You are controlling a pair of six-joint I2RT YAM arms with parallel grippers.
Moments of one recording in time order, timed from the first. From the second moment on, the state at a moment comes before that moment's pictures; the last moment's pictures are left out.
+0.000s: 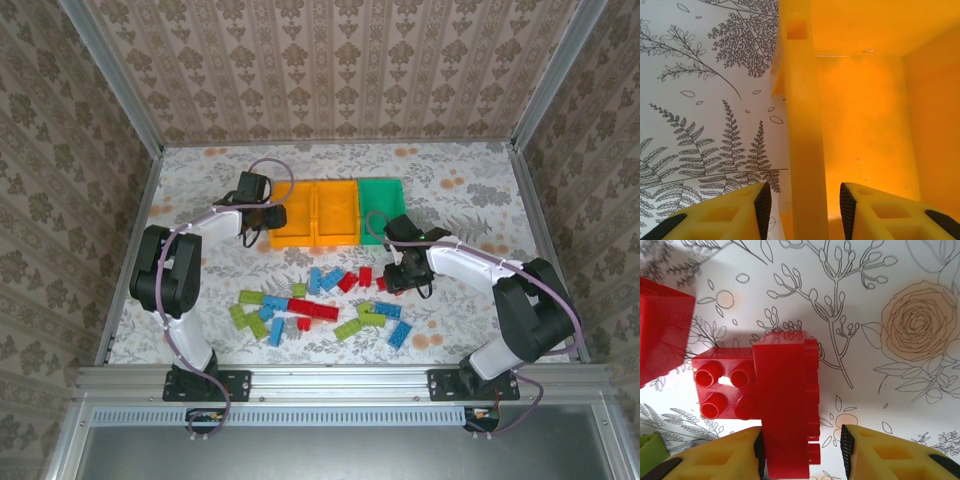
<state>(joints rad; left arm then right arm) -0.35 1.82 1.14 -0.26 0.08 -0.30 0.48 1.55 0.89 -0.75 0.01 0.24</state>
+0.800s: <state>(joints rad) -0.35 1.82 1.14 -0.25 0.08 -0.31 0.48 1.46 0.92 -0.77 0.02 0.25</state>
